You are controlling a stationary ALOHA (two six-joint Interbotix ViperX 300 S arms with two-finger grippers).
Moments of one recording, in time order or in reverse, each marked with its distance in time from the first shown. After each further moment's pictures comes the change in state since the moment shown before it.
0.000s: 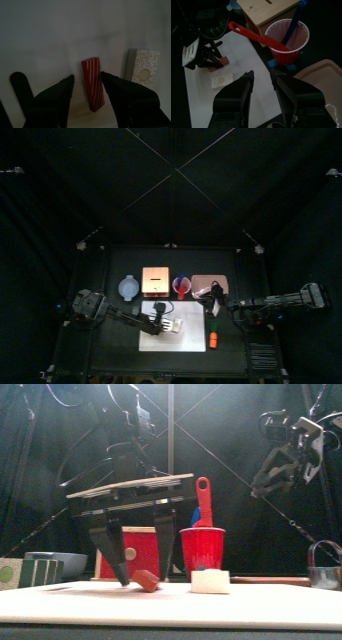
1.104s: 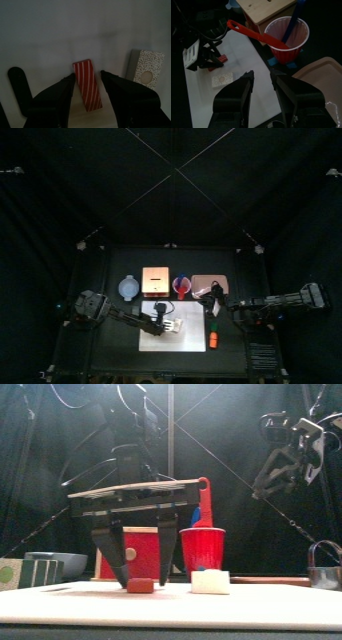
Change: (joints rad) left arm -0.005 0.035 -0.038 -0.055 0.054 0.002; right arm 0.002 -0.002 0.005 0.017 0.000 0.000
